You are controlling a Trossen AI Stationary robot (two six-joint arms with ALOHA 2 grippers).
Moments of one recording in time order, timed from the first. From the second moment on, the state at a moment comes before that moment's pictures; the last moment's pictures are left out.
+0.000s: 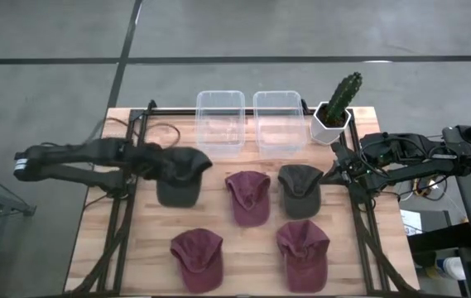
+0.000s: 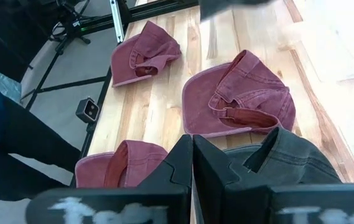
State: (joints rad) left arm 0.09 0.79 0.86 -1.11 -0.03 -1.30; right arm 0.08 0.64 0.92 -0.83 -0.18 0.28
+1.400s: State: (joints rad) left arm 0.05 1.32 1.29 -0.22 -0.38 -0.75; right arm 0.08 0.92 1.02 -0.48 0.06 0.27
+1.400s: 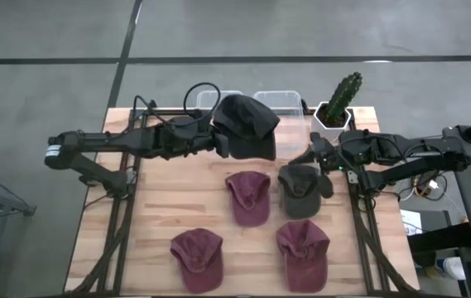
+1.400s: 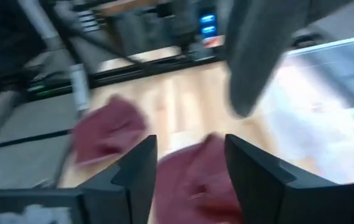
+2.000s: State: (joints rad) left arm 0.05 1.31 1.29 -0.21 -0.51 -0.67; right arm 0.08 1.15 1.23 -0.39 0.48 0.14
